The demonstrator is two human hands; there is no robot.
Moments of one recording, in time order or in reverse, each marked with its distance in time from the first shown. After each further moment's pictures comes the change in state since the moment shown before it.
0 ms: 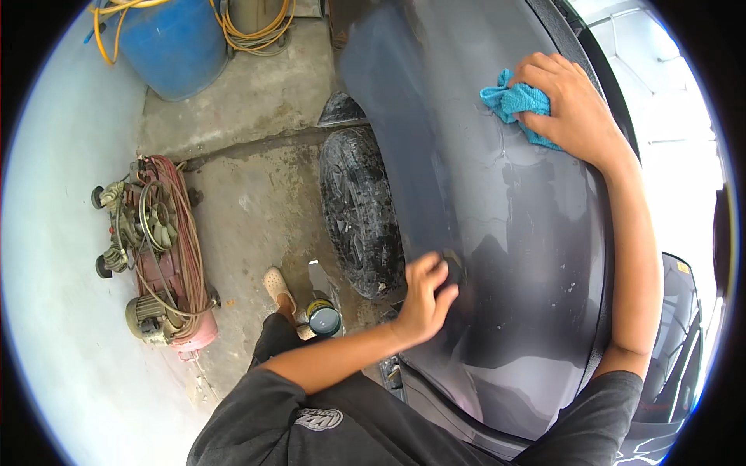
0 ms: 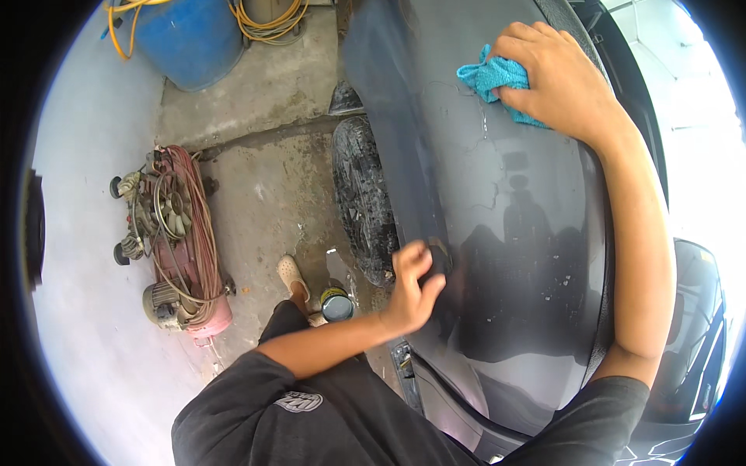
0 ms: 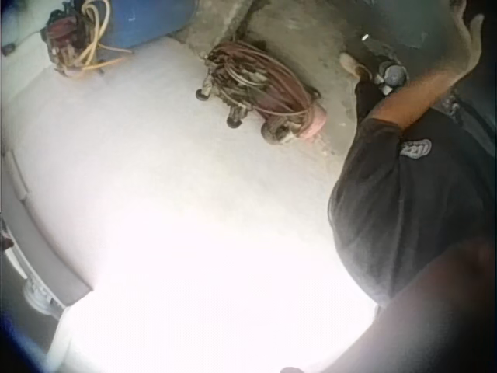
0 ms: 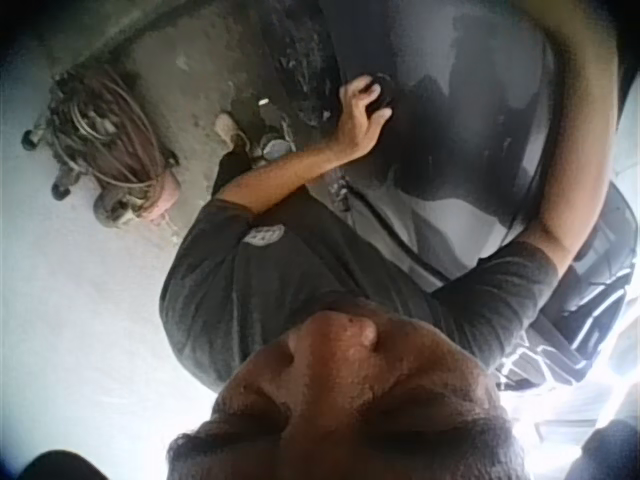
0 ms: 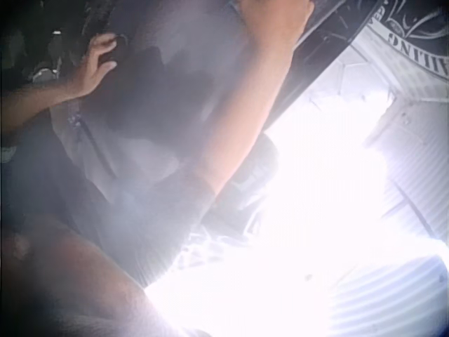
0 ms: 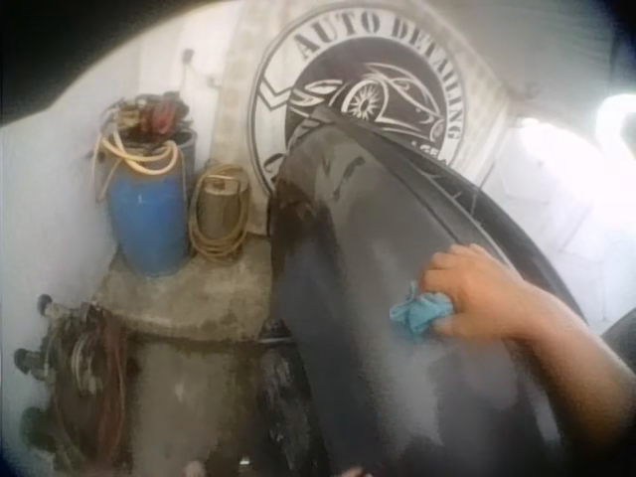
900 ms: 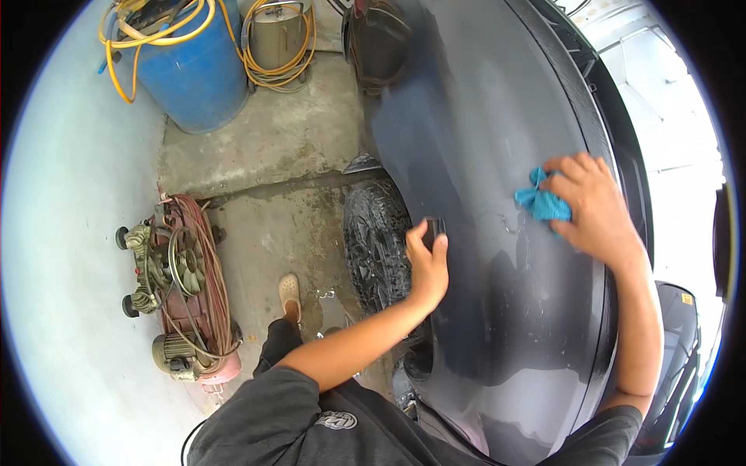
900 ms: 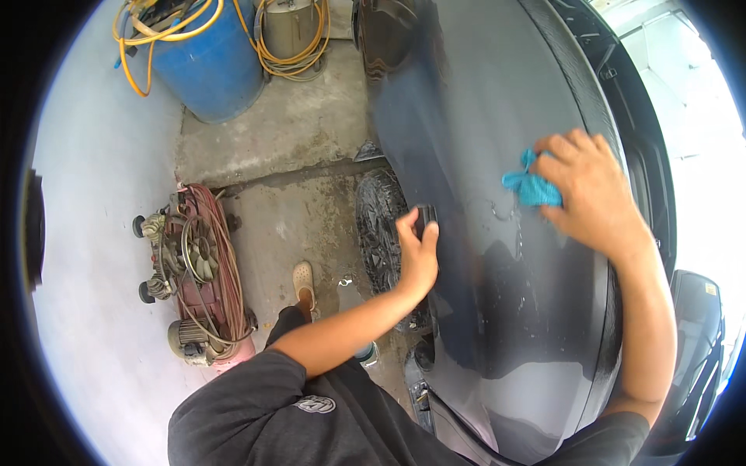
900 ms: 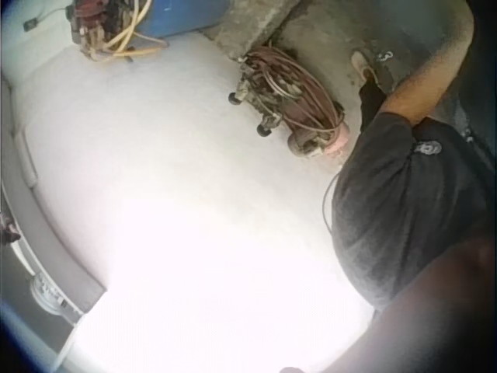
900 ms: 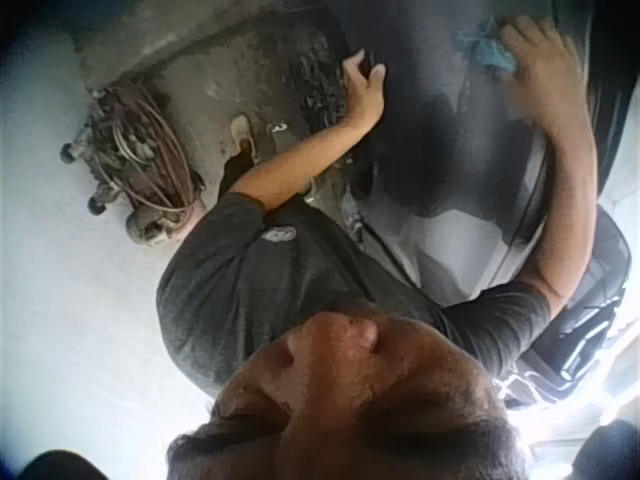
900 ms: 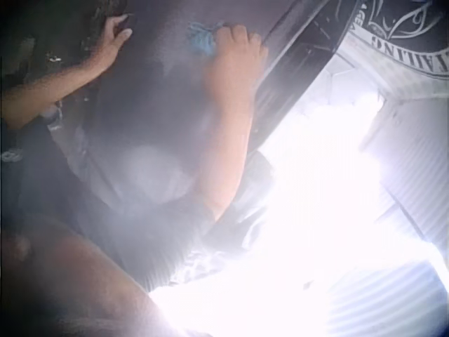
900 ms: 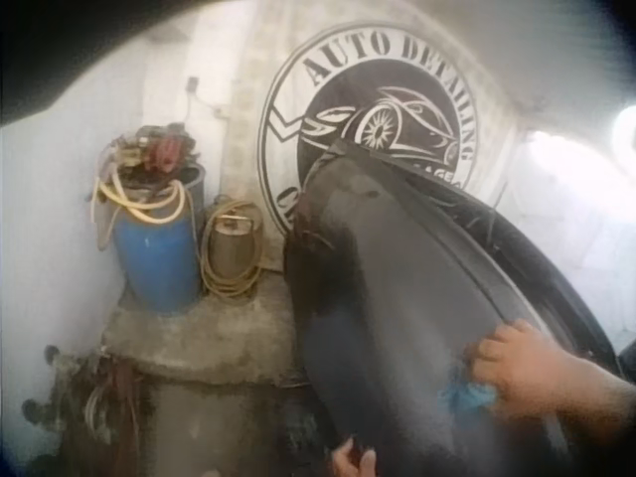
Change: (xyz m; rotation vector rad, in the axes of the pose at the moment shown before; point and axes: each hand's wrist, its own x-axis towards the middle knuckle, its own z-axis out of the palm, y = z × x) left_hand 0.188 -0.115 -0.026 -0.167 0.346 -0.518; right_hand 0.052 0.014 -0.016 0.017 -0.191 0.081
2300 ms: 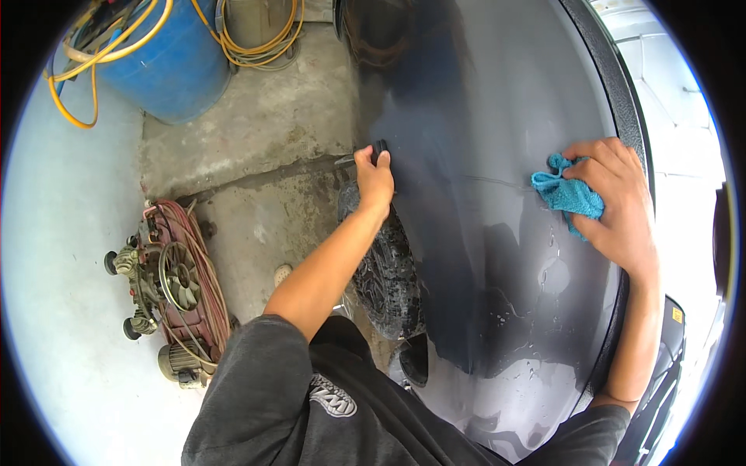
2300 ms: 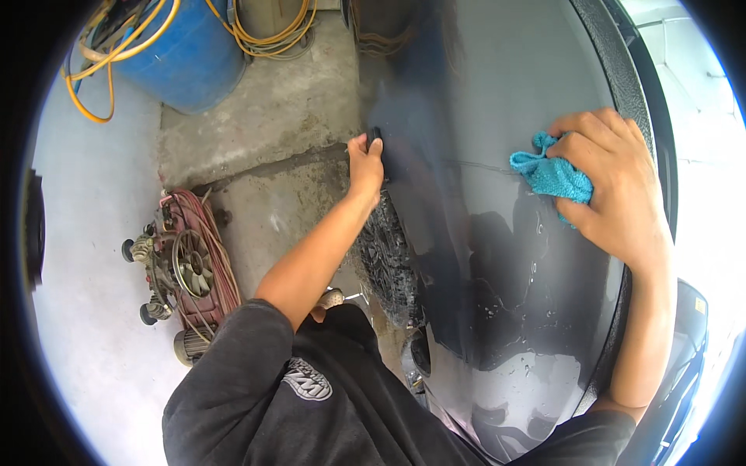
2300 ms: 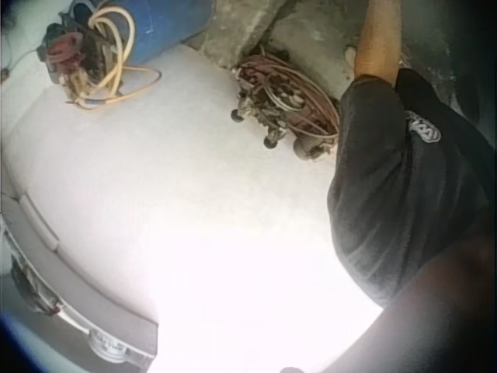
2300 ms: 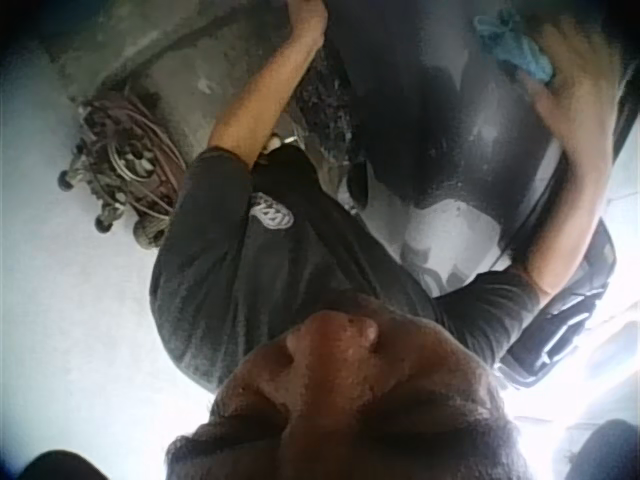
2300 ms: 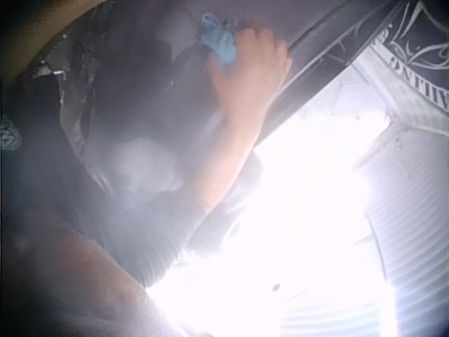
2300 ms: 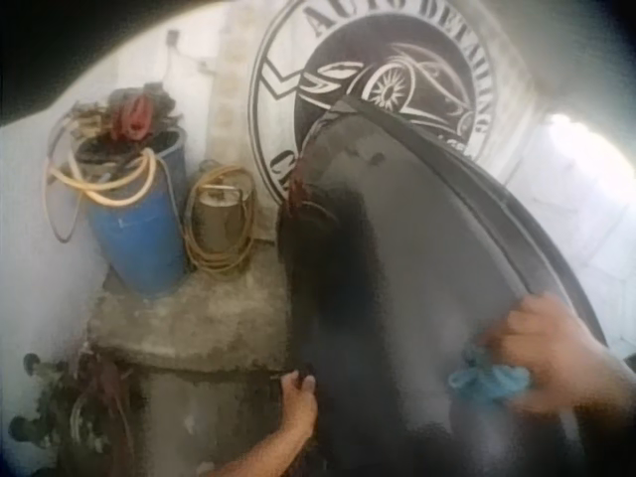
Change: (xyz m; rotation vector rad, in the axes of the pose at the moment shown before) left_hand 0.280 0.038 -0.042 -0.116 0.089 -0.402; right_hand 0.139 0.064 0.009 0.083 0.066 0.001
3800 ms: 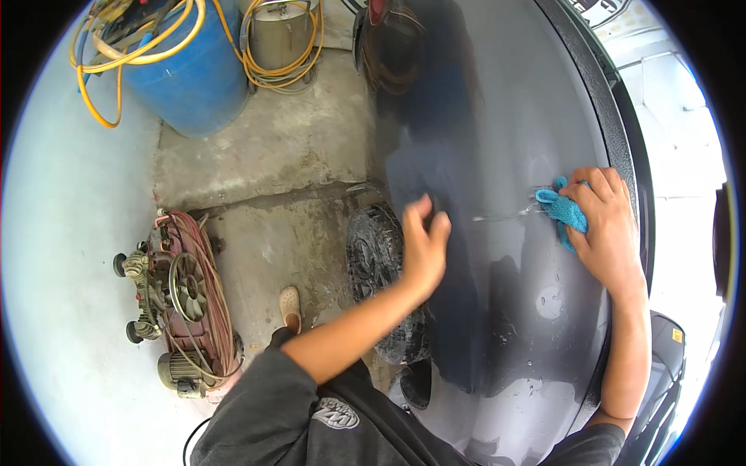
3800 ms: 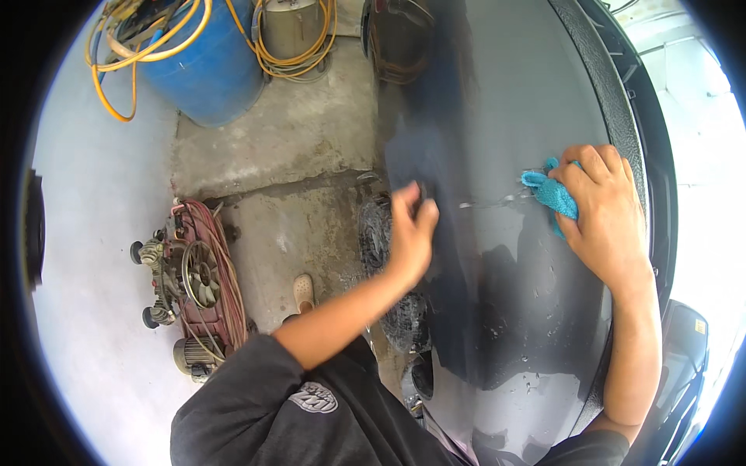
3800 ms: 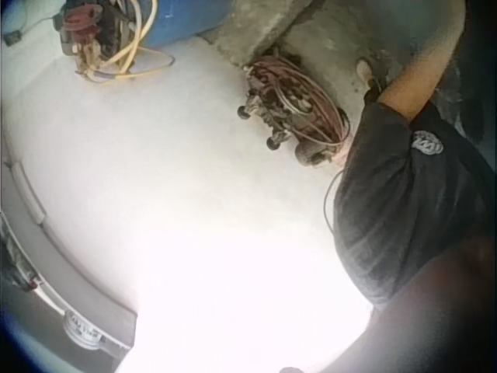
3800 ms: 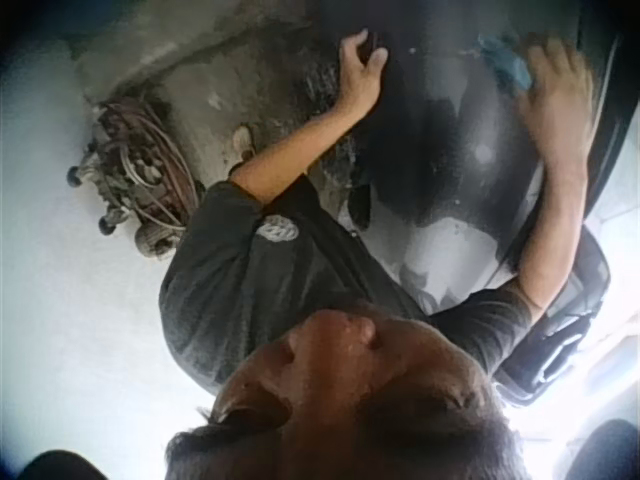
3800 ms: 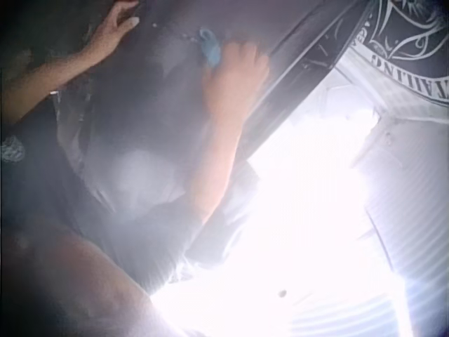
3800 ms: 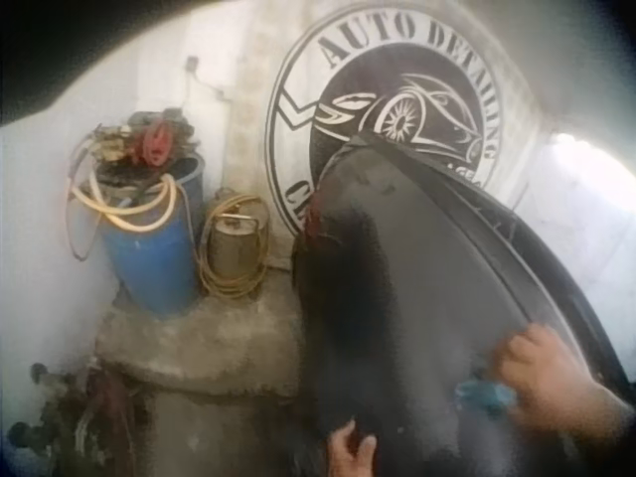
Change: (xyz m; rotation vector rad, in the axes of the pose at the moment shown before) left_hand -0.099 -0.016 0.035 0.186 -0.179 0.359; right_hand -0.007 -0.008 0.004 -0.090 0.021 0.154
